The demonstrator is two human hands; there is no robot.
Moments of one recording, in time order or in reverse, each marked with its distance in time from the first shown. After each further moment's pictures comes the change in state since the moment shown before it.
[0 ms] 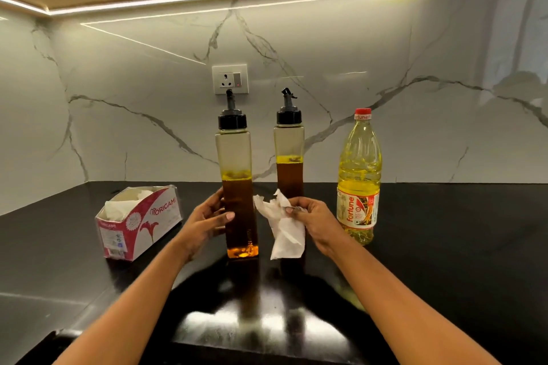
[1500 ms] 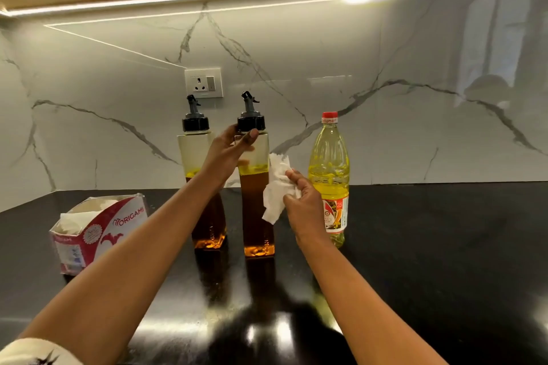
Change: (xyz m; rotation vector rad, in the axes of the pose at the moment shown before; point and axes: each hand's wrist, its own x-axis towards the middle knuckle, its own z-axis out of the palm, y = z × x) left_hand 0.087 0.101 0.116 0.298 0.120 0.377; right_hand 0.004 -0.022 -0.020 -0.083 0.408 -0.262
